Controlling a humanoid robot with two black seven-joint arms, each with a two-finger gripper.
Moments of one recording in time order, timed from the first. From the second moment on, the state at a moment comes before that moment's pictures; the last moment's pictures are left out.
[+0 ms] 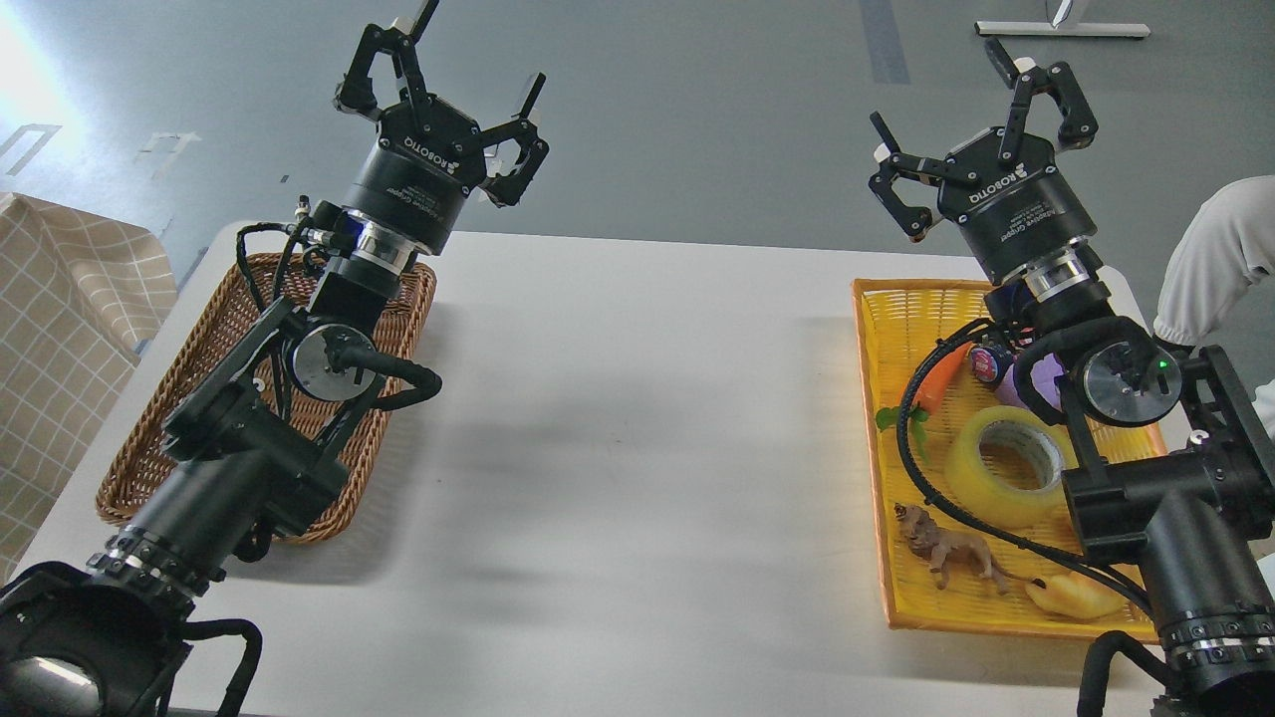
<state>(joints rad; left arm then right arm) -0.58 0.15 -1.16 -1.06 0.27 -0.49 -0.32 0.56 -0.02 1.52 1.02 -0.17 0.49 -0.24</state>
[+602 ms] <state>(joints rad) -0.59 0.16 -1.16 -1.06 0.27 -0.49 -0.33 0.56 -0.02 1.52 1.02 -0.17 0.49 -0.24</state>
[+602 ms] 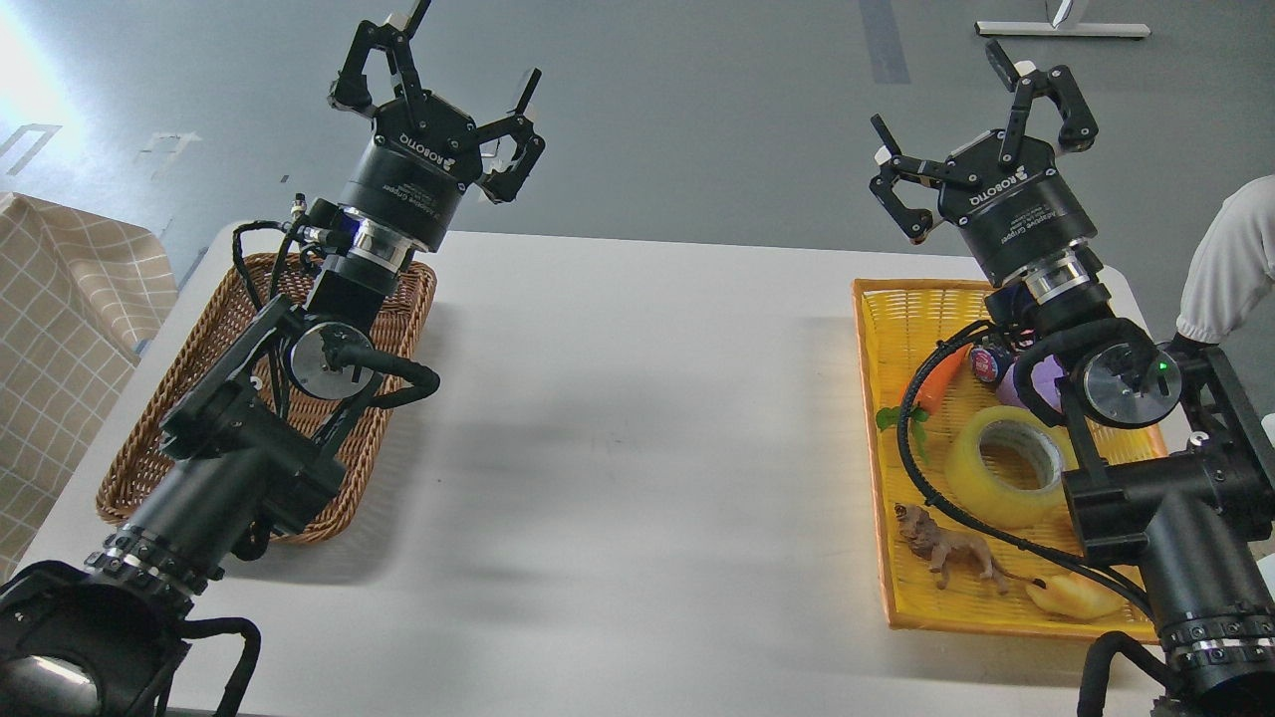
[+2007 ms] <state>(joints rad) -0.59 0.15 -1.16 -1.06 0.27 -0.49 -0.33 0.56 -0.02 1.51 1.03 -0.17 0.49 -0.24</state>
